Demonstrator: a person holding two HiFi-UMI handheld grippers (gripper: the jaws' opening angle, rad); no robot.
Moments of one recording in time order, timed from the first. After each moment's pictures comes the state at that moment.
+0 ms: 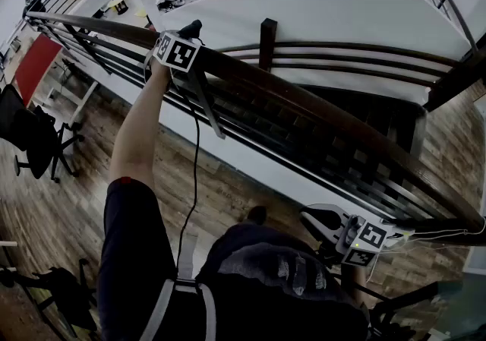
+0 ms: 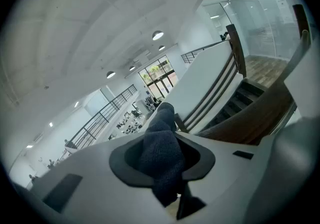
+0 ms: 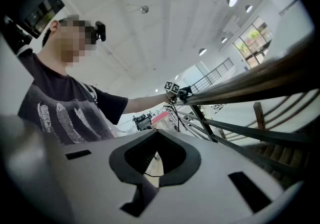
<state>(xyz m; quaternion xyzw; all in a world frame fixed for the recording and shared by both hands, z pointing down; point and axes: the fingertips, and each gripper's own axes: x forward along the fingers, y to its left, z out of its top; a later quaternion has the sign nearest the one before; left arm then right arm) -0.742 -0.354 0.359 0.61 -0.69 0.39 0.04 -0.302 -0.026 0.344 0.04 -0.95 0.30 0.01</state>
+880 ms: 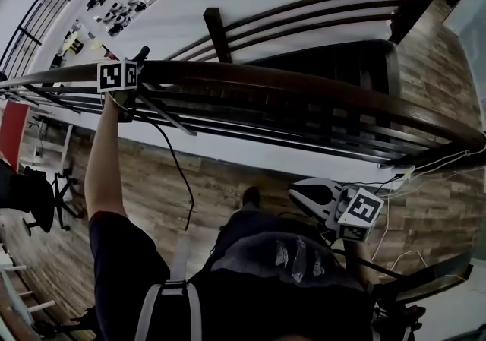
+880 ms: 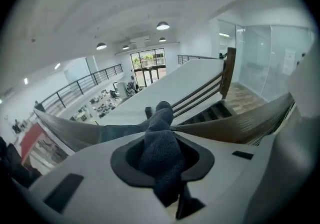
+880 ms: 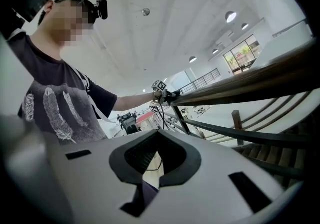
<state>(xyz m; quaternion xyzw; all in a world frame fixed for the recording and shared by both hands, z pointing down) -0.616 -0.330 0.380 0.67 -0.64 0.32 0.21 -0.190 -0.029 0.379 0.13 -0.96 0.26 0.05</state>
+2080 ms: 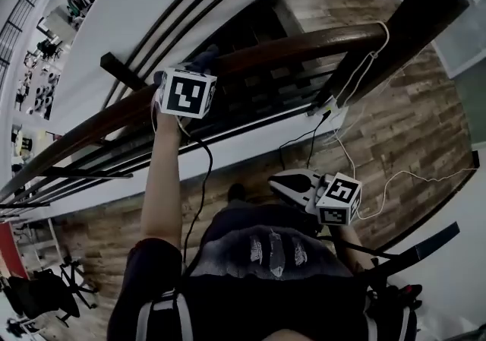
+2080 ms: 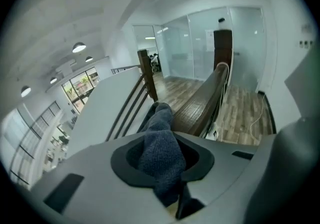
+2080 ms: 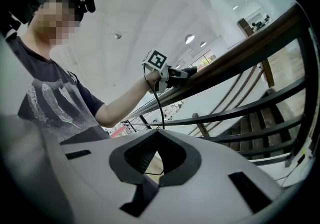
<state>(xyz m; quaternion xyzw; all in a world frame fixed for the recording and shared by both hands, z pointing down) 0.120 -0.257 0.378 0.85 -0.36 0.39 0.04 0.143 0.040 0.422 0.33 -0.89 0.32 -0.01</state>
